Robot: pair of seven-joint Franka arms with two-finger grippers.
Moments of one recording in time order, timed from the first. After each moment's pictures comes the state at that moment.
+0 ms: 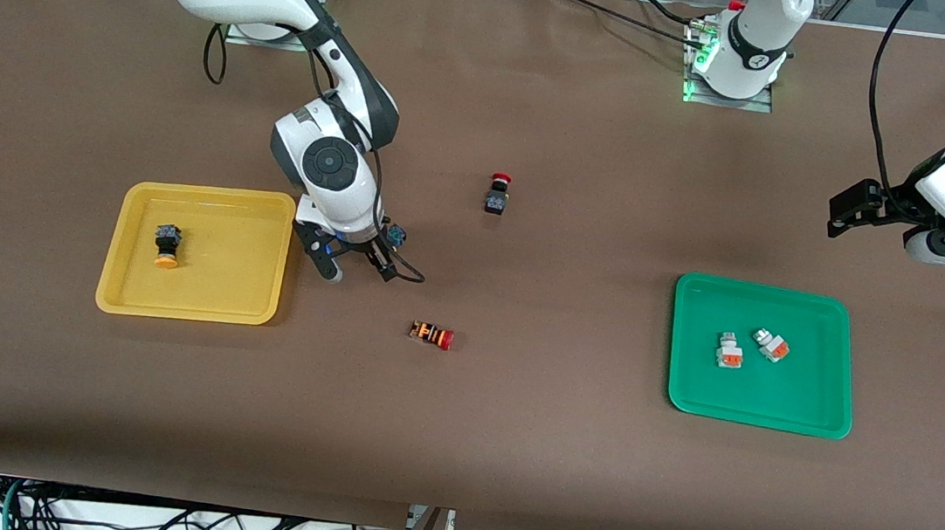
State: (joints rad) left arm -0.06 0.03 -0.02 -1.65 0.01 1.66 -0.05; right arm 0.29 0.60 0.29 -1.82 -0.24 2.41 1.61
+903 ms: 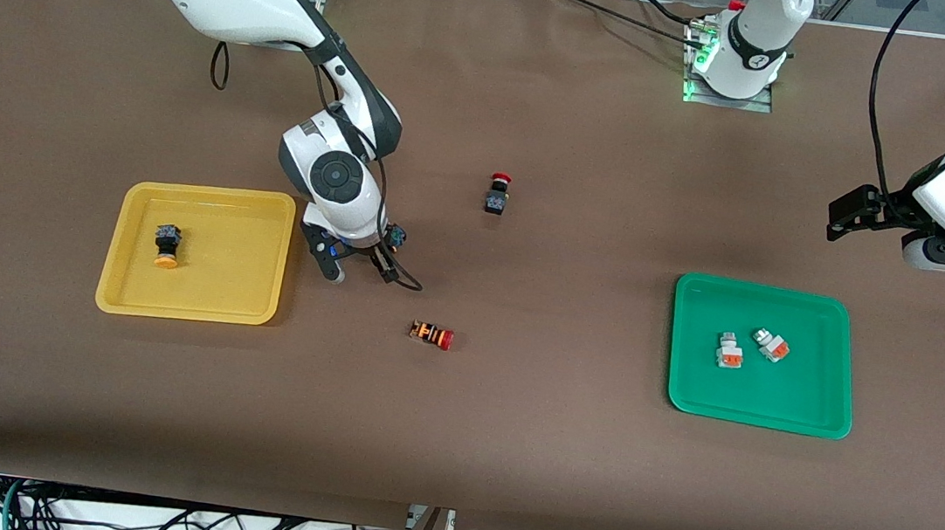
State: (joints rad) left arm -0.05 0.04 -0.01 -1.64 0.01 1.66 -0.04; right arm 0.29 0.66 0.29 -1.82 -0.24 2.44 1.68
